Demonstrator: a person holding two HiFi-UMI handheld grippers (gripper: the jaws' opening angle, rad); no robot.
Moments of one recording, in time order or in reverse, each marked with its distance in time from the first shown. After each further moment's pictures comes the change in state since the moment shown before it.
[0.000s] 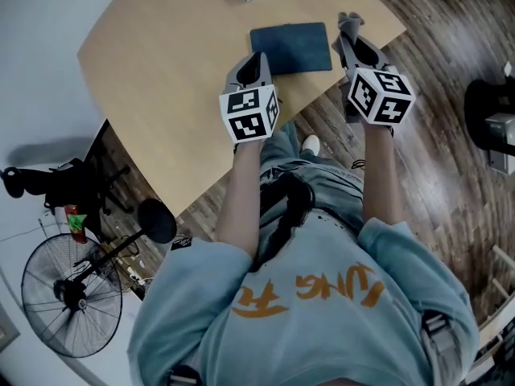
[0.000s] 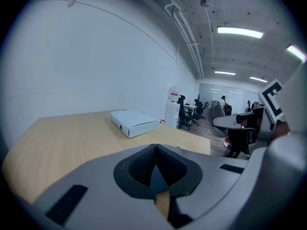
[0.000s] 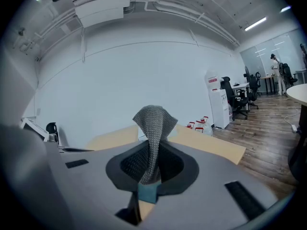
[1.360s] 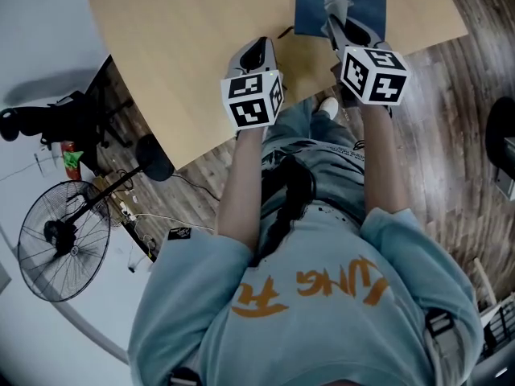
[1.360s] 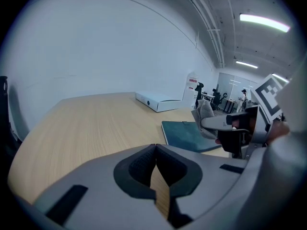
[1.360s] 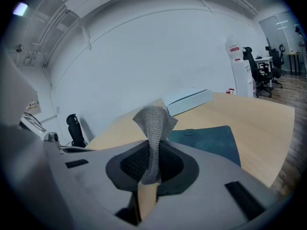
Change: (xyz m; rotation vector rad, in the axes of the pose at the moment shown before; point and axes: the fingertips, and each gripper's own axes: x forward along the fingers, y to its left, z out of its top) left arm -0.027 0.091 -0.094 -0.118 0.187 0.166; right arm 0.089 0.105 -0.111 0.021 0.269 0.228
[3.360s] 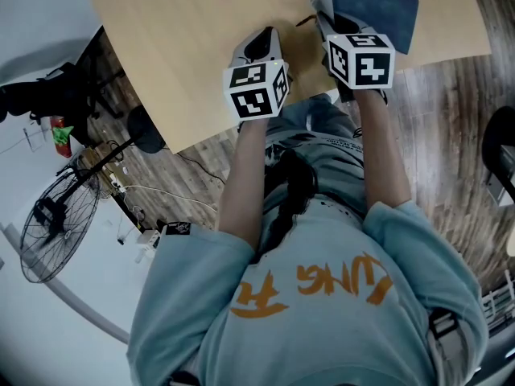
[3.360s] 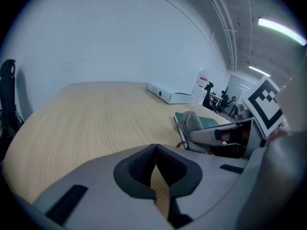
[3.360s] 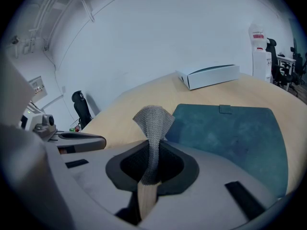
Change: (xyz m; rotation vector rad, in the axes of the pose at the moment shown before) left arm 0.017 0.036 -0.030 -0.130 0.080 0.032; right arm 0.070 0.037 -0.059 -0.111 0.297 0.055
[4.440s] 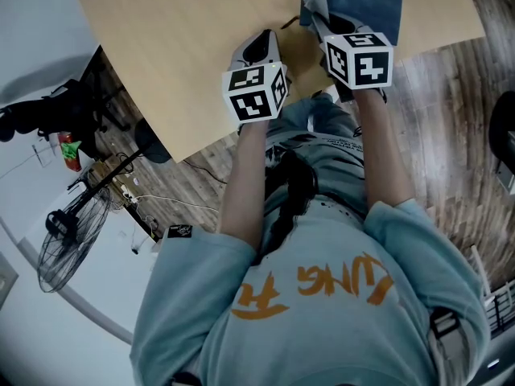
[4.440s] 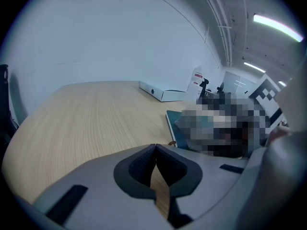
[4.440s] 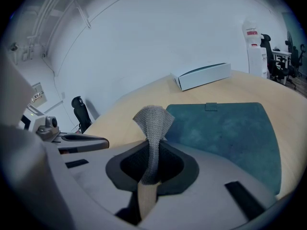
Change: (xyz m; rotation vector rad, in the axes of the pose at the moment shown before) left arm 0.012 -0.024 0.003 0.049 0.024 -0.033; right arm -0.012 -0.020 0.000 0.050 -0.031 0.011
